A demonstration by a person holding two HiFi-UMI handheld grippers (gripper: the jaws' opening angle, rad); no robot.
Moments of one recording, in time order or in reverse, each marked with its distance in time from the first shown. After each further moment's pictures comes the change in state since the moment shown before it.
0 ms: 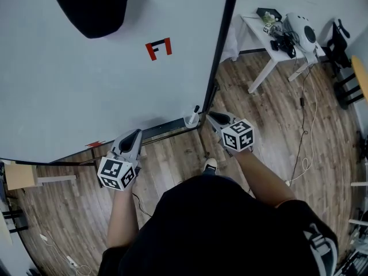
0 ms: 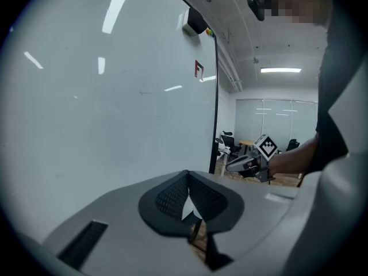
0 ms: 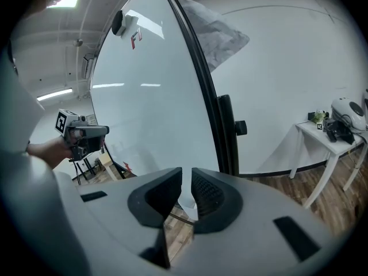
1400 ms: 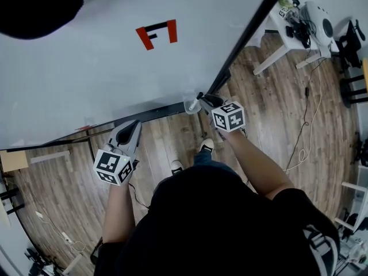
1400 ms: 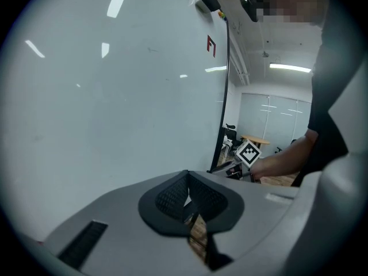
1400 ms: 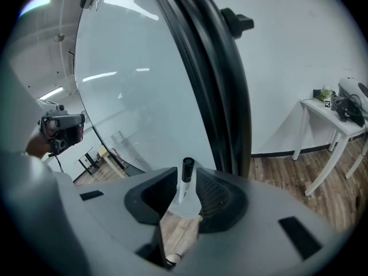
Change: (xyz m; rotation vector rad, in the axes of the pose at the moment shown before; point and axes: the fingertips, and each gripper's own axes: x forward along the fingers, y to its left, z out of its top) left arm 0.035 0.014 -0.045 -0.065 0.100 0.009; right arm 0.098 -0.044 -0.064 0.060 0.188 0.012
